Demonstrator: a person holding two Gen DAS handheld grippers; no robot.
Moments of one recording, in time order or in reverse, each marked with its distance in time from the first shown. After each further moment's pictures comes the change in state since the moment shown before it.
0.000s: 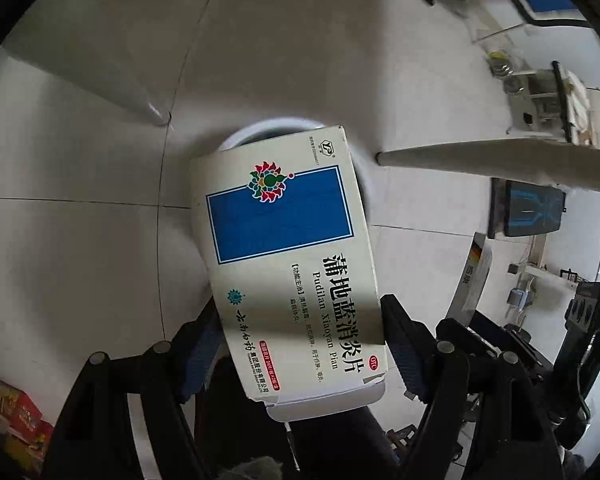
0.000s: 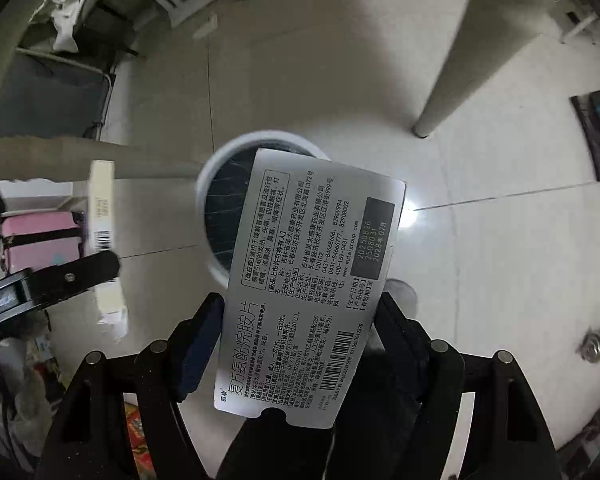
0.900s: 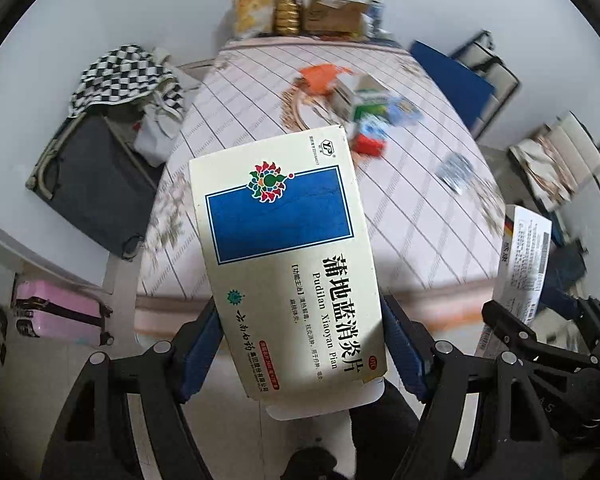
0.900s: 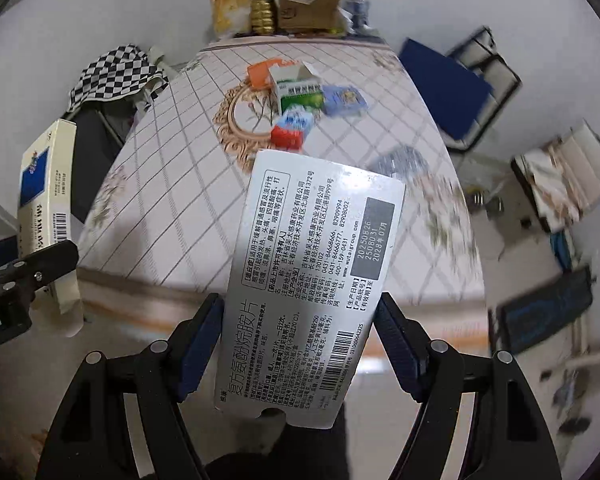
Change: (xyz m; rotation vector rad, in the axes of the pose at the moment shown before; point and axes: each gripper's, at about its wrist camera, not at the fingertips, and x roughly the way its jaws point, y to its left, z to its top) left arm -0.446 -0.177 -0.061 0.237 -0.619 0.281; right arm -0.441 0.166 0.086 -0.268 -0.528 -0.196
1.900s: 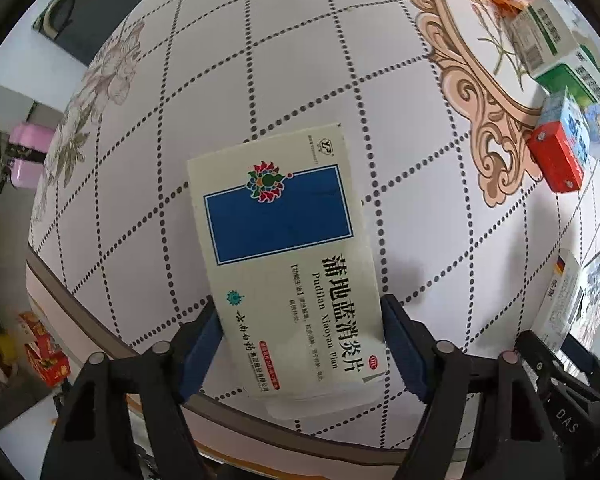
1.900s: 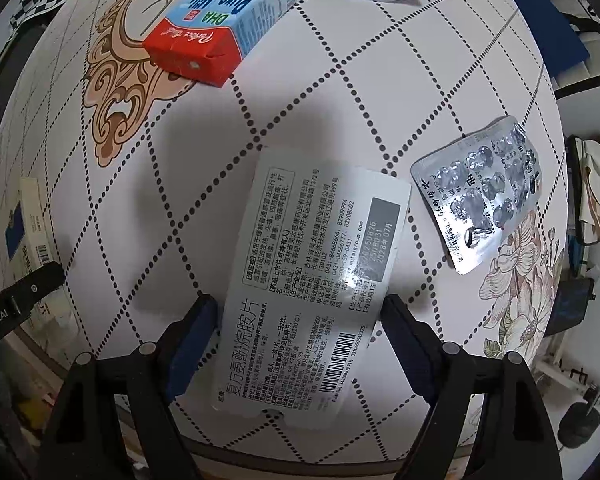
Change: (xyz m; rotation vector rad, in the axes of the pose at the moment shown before) left arm 0.257 0.028 0.076 -0.497 0.433 0.138; right arm 0.292 -0.054 0.163 -0.152 0.500 -0.001
